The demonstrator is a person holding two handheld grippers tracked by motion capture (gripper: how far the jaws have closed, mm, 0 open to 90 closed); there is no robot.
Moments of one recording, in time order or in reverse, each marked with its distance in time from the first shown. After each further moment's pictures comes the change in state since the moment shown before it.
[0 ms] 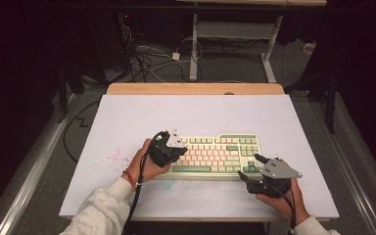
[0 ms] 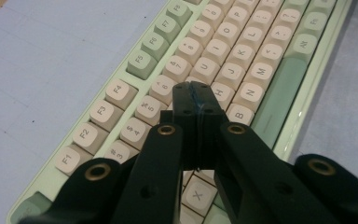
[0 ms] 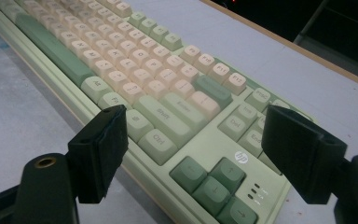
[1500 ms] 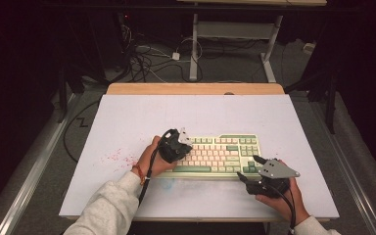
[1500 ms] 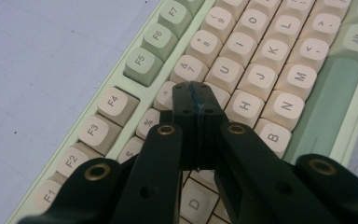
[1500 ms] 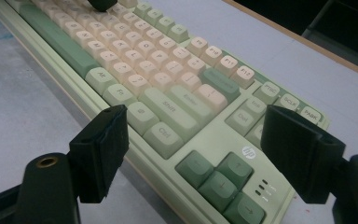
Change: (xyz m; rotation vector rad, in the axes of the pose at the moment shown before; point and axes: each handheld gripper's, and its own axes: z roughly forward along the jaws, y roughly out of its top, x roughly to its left) left arm 0.007 0.010 0.032 0.071 0.007 0.009; right arm 0.001 -0.001 0.002 0.024 0.020 -0.009
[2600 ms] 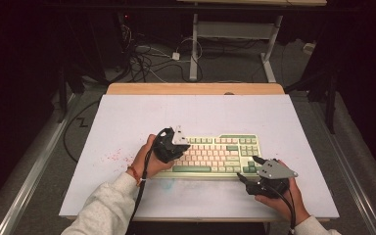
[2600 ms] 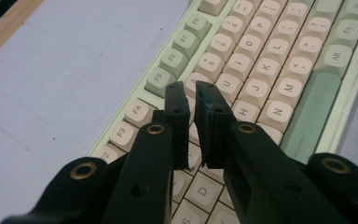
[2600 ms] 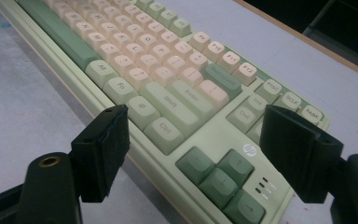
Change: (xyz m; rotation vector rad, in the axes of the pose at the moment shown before) left arm -0.002 -0.003 -0.025 -0.089 0.057 0.024; right arm 0.002 0.000 0.001 0.020 -0.001 -0.026
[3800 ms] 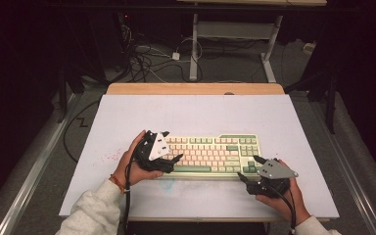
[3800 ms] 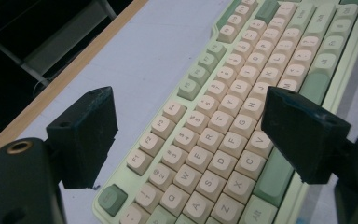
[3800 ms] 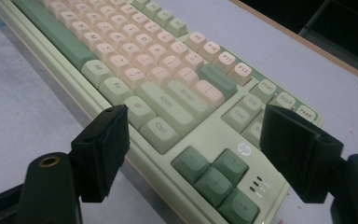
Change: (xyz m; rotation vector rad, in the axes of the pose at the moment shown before) left arm -0.010 -0.036 -0.044 -0.191 0.138 0.053; right arm -0.001 0.001 -0.001 0.004 -0.016 -0.004
